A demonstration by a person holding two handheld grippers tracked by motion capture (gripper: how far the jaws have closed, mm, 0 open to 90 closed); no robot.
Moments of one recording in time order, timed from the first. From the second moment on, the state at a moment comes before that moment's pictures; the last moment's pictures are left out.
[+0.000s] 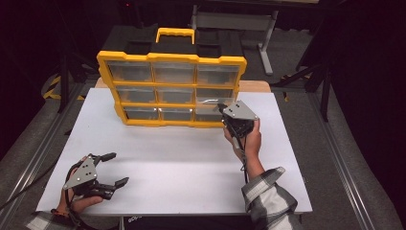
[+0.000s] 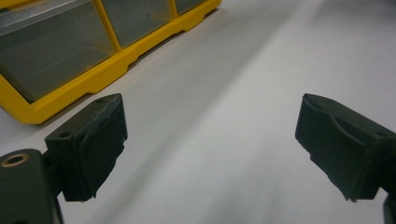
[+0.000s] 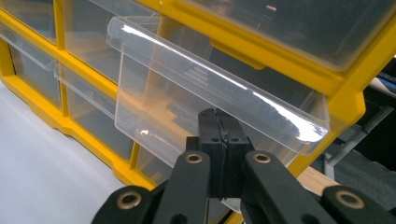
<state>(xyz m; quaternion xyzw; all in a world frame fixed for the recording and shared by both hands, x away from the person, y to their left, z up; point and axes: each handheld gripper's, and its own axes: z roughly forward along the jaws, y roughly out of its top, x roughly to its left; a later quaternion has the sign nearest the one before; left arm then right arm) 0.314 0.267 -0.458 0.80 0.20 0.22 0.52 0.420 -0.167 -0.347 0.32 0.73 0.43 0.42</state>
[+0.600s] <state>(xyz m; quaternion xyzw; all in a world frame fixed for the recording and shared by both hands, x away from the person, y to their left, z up) 0.312 0.266 -0.458 0.81 0.20 0.22 0.51 0.427 -0.167 -0.345 0.32 0.73 0.43 0.42</state>
